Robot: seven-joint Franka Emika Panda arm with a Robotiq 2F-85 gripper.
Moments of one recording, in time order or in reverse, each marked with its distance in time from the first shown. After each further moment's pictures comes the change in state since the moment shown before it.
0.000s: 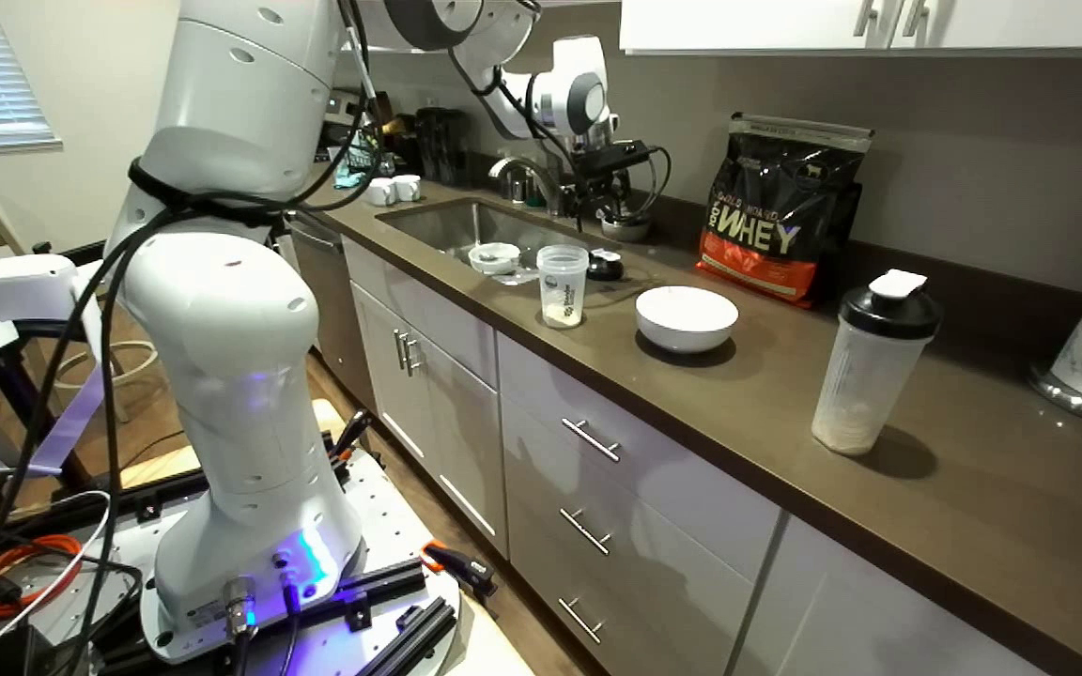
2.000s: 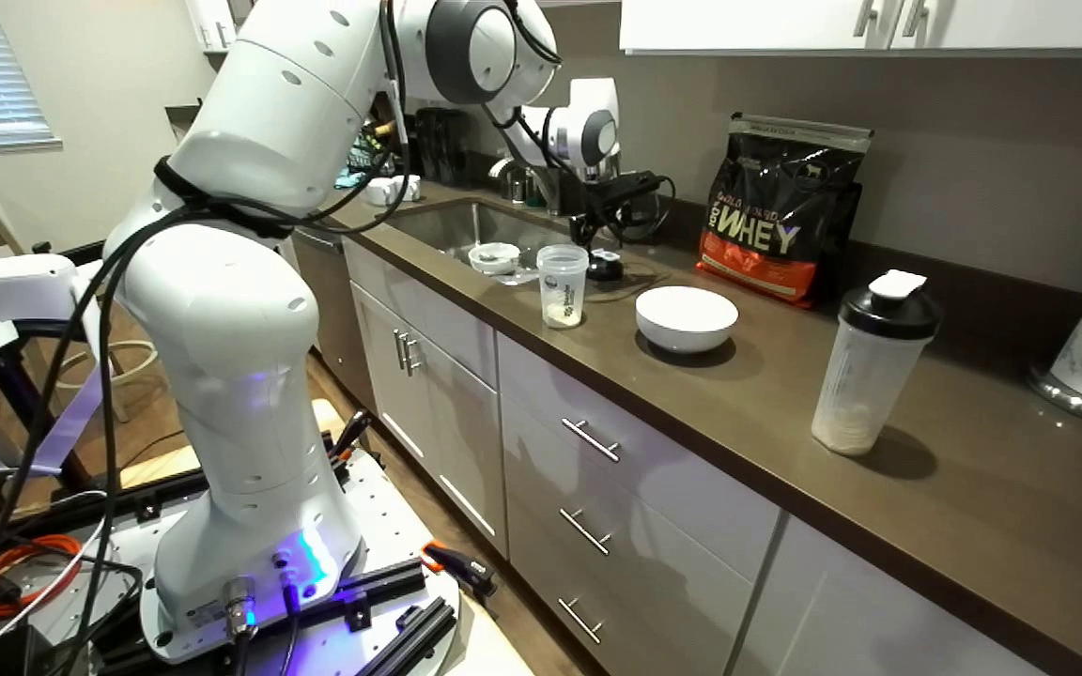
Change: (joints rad) arm 0.002 0.189 -0.002 0.169 -0.002 -0.052 -0.198
